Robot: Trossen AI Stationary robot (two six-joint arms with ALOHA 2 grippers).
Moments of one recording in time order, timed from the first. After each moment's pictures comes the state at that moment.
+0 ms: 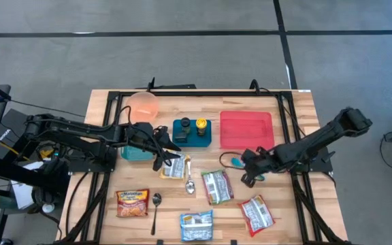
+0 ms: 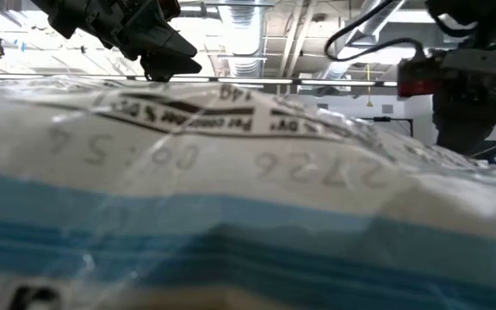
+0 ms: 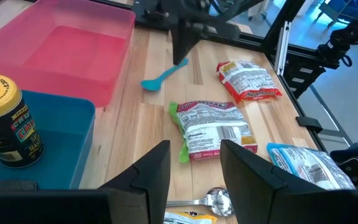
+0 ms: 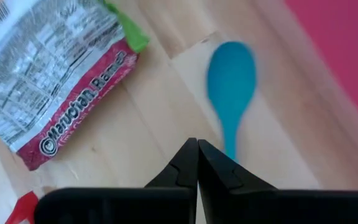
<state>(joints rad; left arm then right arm) 0.00 1.15 0.64 0.08 0.12 -0.19 0.39 1.26 0.63 -0.54 0.26 0.91</state>
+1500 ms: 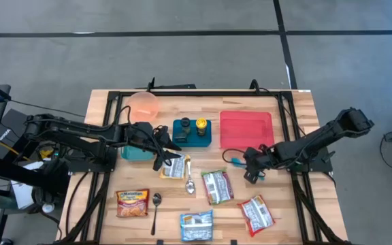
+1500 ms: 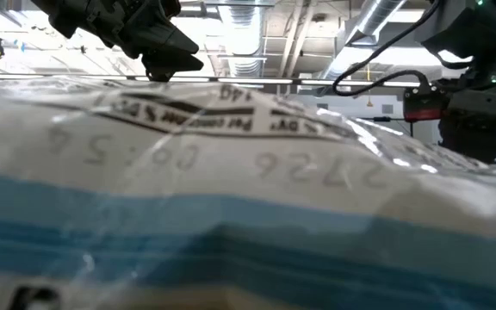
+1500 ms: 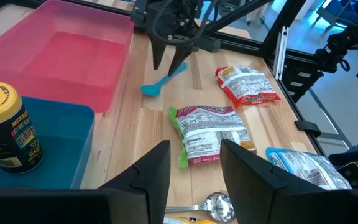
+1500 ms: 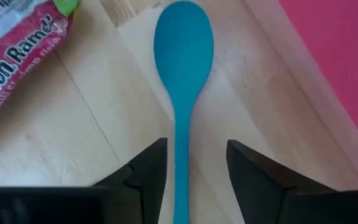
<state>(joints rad) 0.00 1.15 0.64 0.09 0.12 -0.19 0.31 1.26 0.53 -0.49 0.21 0.83</state>
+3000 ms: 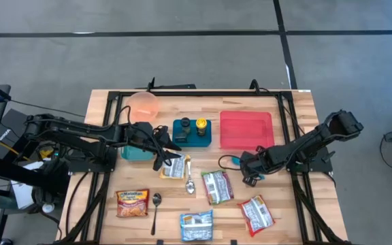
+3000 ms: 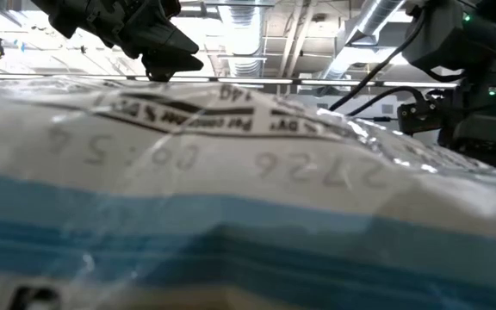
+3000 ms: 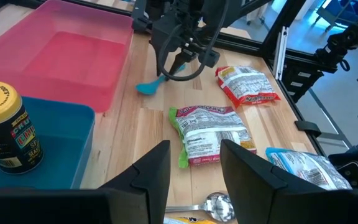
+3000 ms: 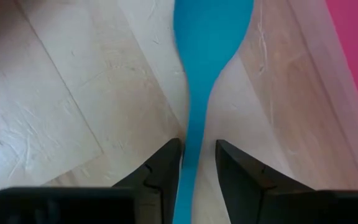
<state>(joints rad) 0.00 1.15 0.64 0.09 0.12 -0.19 0.33 1.44 0.61 -0.56 0.18 0.77</state>
